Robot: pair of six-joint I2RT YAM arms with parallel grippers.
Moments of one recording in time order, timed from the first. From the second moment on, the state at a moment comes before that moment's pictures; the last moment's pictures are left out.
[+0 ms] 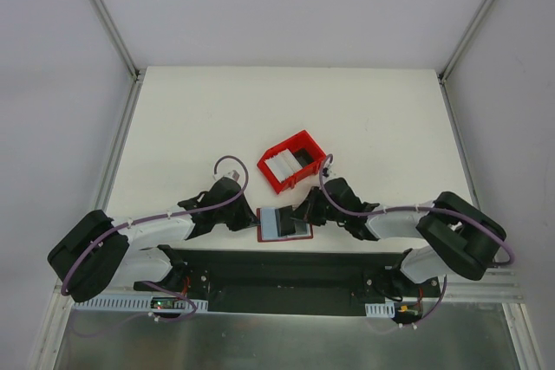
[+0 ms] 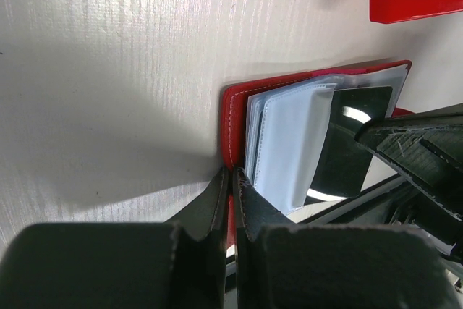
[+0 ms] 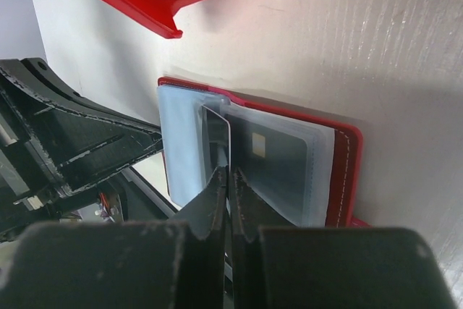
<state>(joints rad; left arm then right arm) -0.76 1.19 0.35 -0.03 0.09 -1.07 0.86 1.44 0.37 0.43 -0.16 1.07</state>
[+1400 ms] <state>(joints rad) -0.76 1.21 0.36 -0.03 0.09 -1.07 0.97 1.55 0.62 0.15 -0.17 0.95</state>
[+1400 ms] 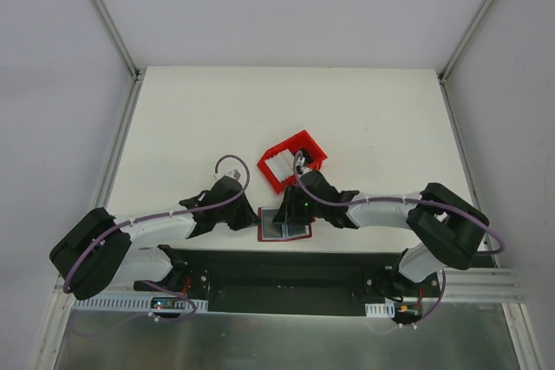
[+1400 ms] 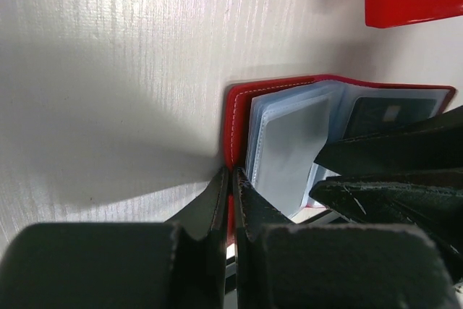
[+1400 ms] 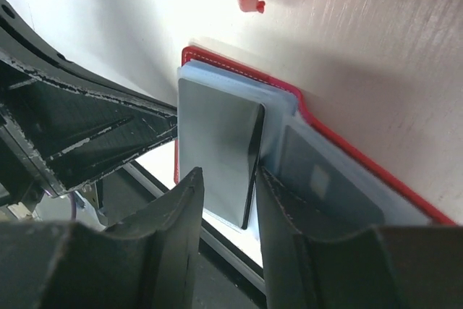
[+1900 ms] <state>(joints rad) -0.76 1.22 0.37 -0.03 0.08 -1.07 0.89 1.28 0.81 -0.19 -0.10 0.64</state>
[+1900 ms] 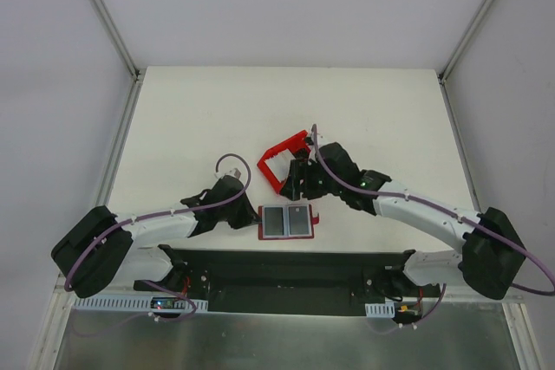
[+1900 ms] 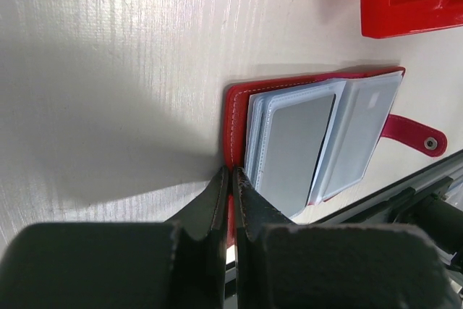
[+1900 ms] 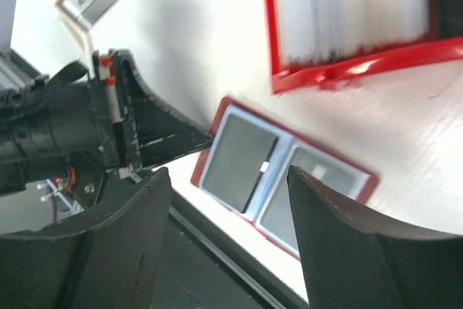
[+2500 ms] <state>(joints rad) -0.76 1.24 0.38 -0.03 0.07 -1.05 0.60 1.57 1.22 -0.41 -0.23 0.36</state>
